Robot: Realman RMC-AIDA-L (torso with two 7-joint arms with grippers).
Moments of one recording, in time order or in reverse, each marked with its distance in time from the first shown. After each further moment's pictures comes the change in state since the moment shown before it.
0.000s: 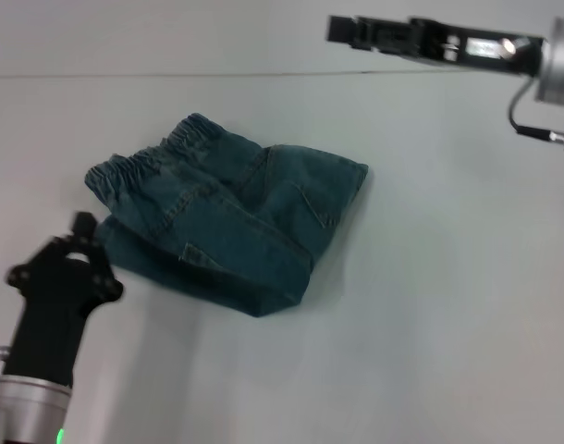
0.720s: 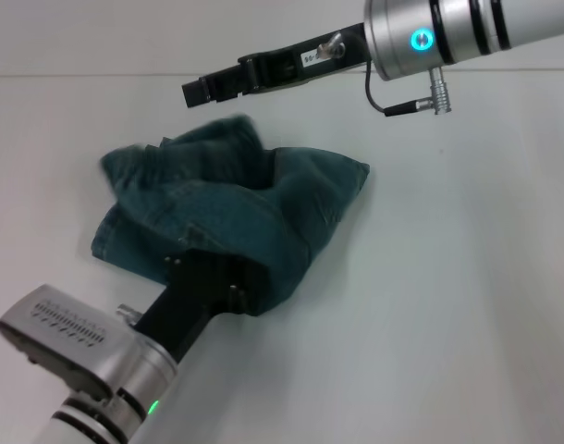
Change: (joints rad) left arm -0.221 0.000 0.185 0.015 0.006 -0.332 -0.088; right arm 0.345 0.028 -0.125 0.081 -0.299 0.058 0.225
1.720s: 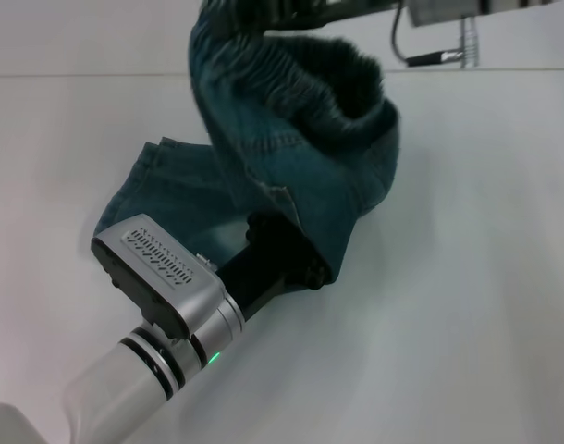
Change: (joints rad) left arm -0.226 0.000 0.103 -0.013 -0.001 -0.095 -0.042; right arm 0.010 -0.033 0.061 -0.026 0.039 -0.044 0.007
